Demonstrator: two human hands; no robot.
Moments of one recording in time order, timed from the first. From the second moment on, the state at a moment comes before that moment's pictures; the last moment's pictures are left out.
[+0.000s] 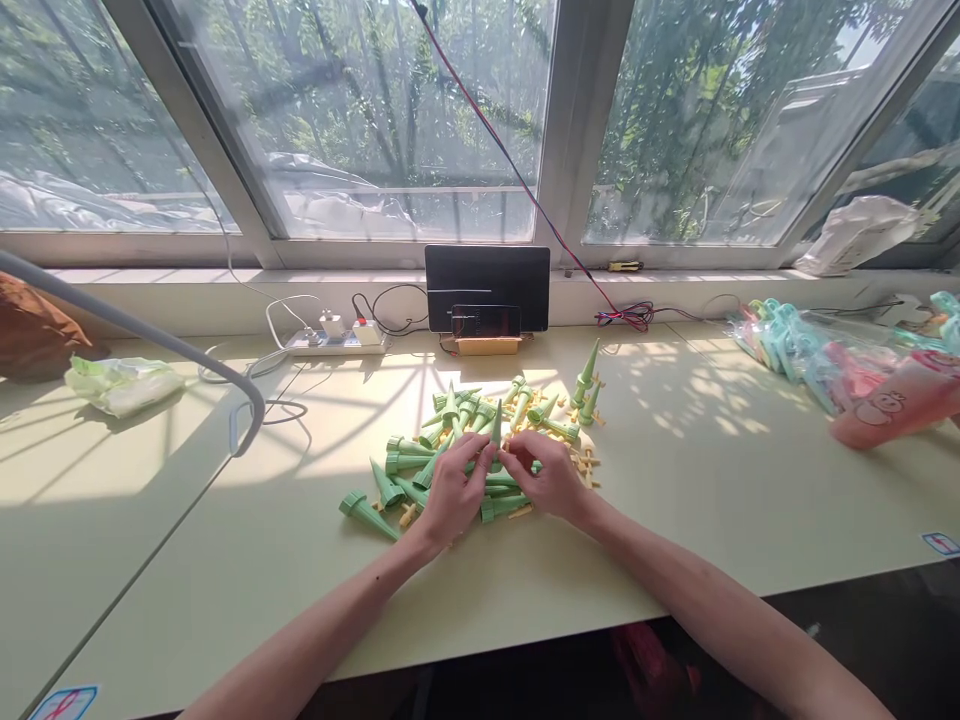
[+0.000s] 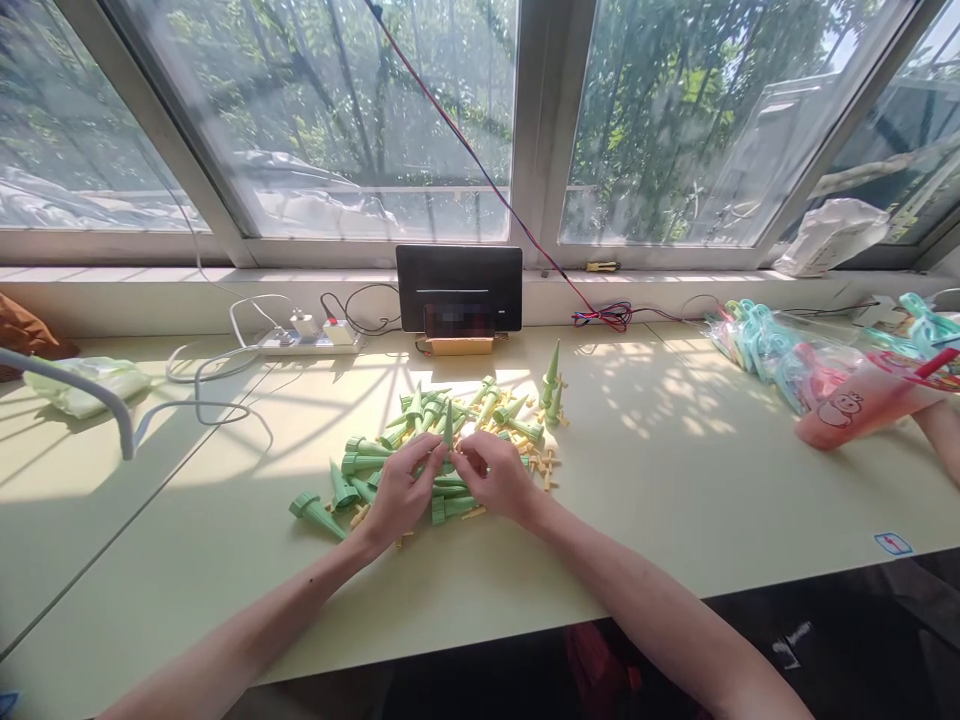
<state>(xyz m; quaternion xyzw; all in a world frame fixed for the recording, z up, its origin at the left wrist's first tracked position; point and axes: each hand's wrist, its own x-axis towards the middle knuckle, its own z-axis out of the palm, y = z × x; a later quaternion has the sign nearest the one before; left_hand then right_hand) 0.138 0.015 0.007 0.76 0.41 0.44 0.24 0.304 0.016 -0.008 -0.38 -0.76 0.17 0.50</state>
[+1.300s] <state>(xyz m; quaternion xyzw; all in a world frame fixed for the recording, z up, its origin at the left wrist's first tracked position) 0.139 0.013 0.010 0.66 0.46 0.51 0.30 0.314 0.028 -0.004 -0.46 -0.68 0.17 0.54</state>
